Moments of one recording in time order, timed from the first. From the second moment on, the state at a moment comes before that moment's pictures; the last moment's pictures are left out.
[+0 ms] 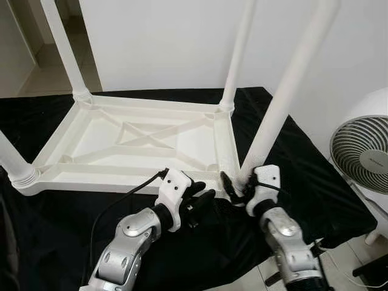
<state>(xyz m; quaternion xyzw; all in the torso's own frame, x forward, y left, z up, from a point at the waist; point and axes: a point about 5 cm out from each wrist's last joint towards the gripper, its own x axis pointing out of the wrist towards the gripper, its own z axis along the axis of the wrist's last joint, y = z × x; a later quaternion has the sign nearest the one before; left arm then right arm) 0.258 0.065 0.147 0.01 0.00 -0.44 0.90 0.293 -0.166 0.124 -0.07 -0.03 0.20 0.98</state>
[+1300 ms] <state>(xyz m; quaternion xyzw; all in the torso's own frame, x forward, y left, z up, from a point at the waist) 0.262 0.065 0.154 0.02 -0.01 -0.44 0.90 0.321 -0.161 0.131 -0.08 -0.06 0.37 0.92</state>
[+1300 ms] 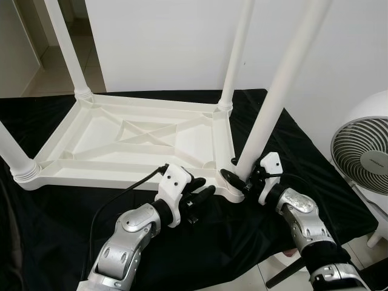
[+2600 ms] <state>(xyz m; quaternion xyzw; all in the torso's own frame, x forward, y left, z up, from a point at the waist) 0.263 0.062 0.157 0.01 -0.02 -0.44 0.90 0.301 -0.131 0.123 -0.02 -0.05 0.11 0.99</state>
